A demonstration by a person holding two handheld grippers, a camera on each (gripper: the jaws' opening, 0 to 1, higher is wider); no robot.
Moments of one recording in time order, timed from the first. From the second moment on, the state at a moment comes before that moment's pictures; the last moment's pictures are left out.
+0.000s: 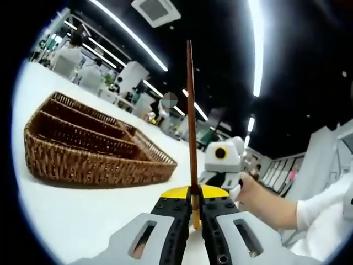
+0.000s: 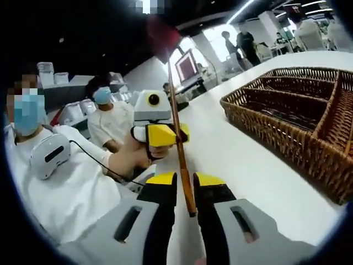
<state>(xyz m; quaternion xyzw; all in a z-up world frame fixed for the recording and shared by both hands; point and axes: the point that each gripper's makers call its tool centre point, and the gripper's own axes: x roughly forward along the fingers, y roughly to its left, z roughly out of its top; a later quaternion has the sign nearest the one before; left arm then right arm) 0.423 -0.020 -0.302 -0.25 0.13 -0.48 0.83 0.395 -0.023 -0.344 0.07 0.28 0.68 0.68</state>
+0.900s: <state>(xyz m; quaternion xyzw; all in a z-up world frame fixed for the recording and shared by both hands) 0.424 -0.022 -0.298 -0.21 0.12 -0.49 0.84 0.387 -0.025 -0.348 0.08 0.30 0.68 0.67</state>
